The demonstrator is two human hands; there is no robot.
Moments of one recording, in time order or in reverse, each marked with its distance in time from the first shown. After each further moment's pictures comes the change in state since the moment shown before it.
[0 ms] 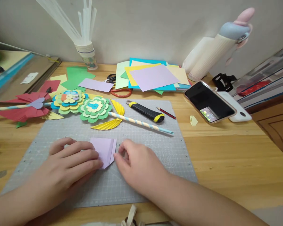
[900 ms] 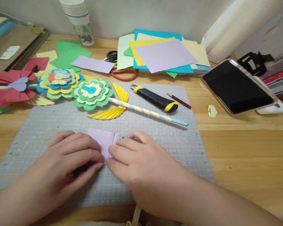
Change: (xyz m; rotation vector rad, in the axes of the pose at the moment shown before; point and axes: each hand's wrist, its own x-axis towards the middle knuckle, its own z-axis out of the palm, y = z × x) left_hand 0.006 0.003 0.010 -0.255 -0.078 -0.219; right_hand -0.003 0.003 -0.014 -0.618 -0.114 -0.765
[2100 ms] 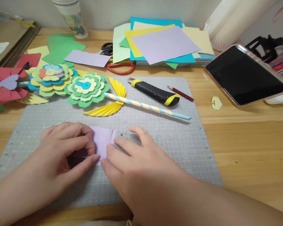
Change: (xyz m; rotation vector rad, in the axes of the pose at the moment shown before) left_hand 0.008 -0.004 -0.001 0.038 -0.031 -0.207; right_hand -0.005 -0.009 0.005 -0.146 -0.070 0.022
